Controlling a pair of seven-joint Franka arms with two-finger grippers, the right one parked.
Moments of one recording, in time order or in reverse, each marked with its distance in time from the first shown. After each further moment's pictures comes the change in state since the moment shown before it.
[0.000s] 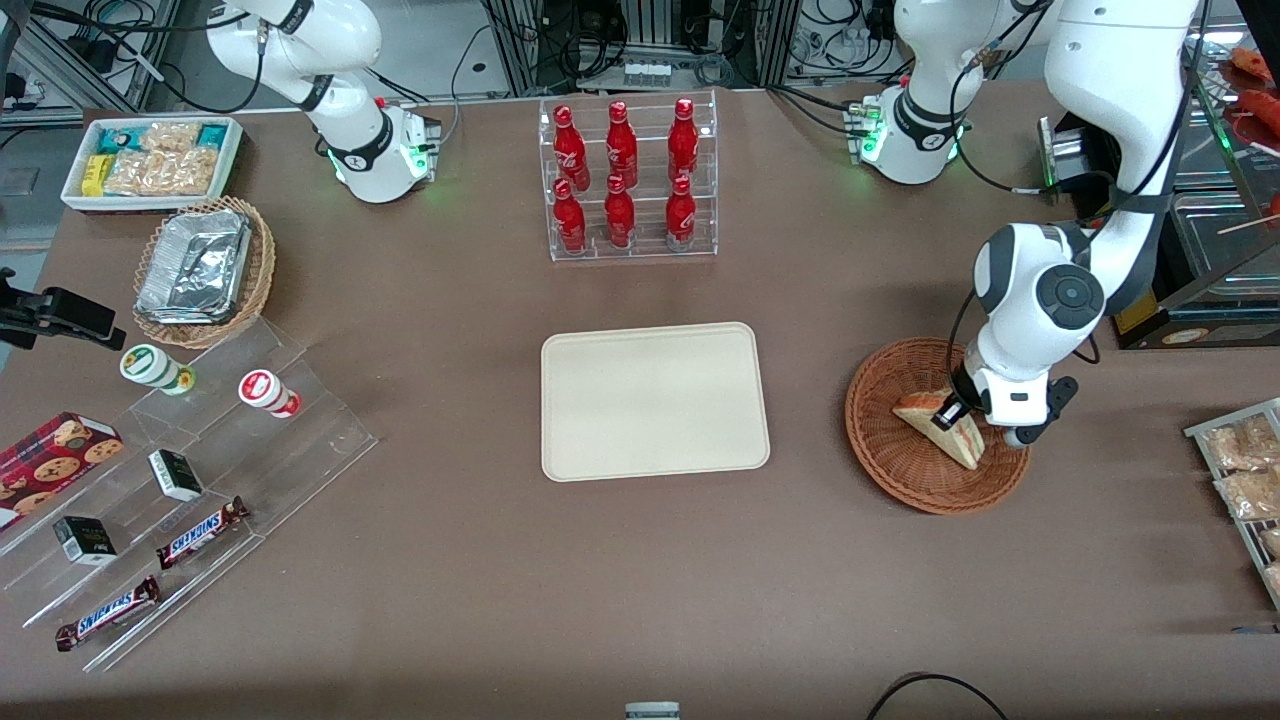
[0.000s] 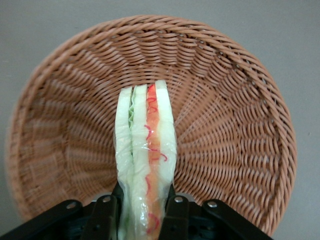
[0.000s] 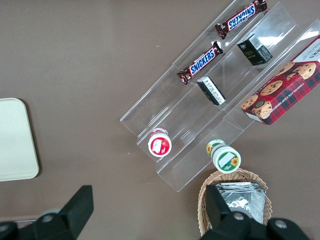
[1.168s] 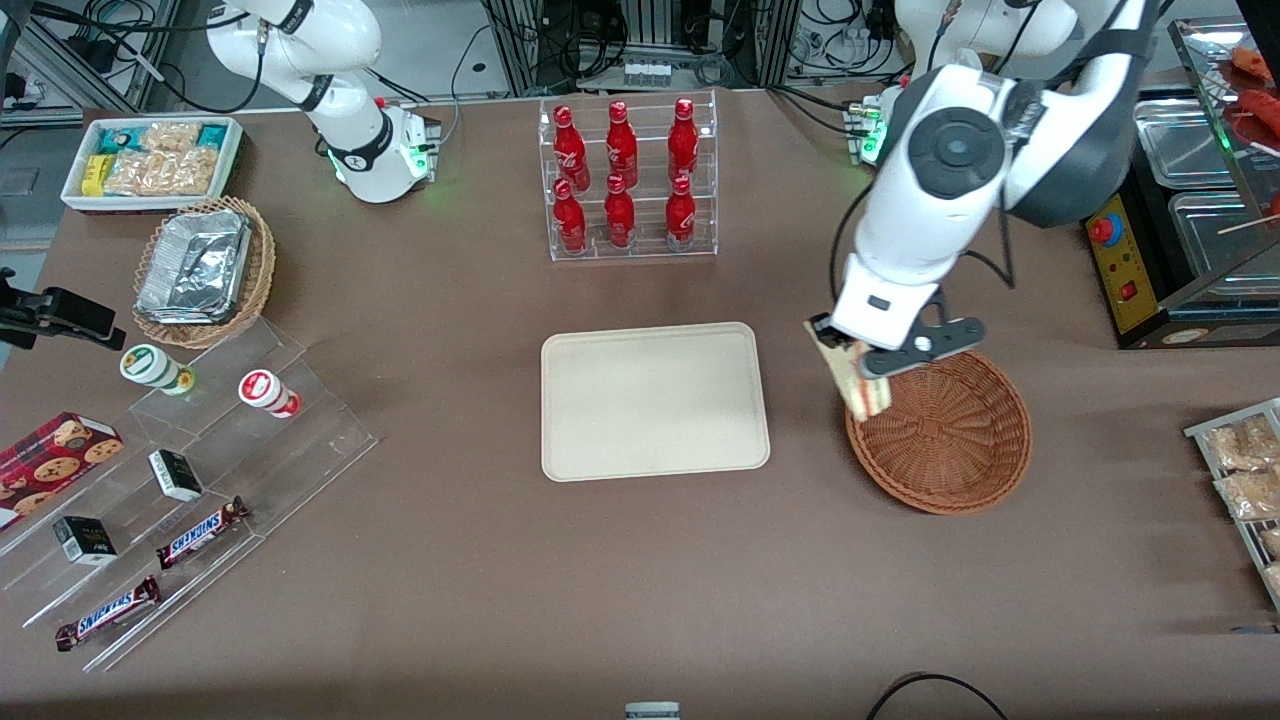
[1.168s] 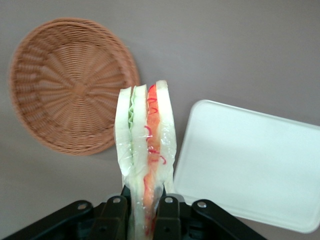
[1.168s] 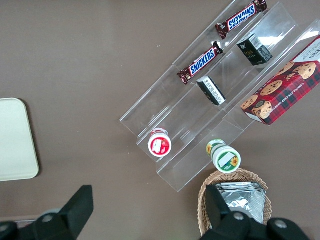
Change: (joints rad) arm -0.331 -0.078 -0.072 0.498 -0.006 -0.621 0.101
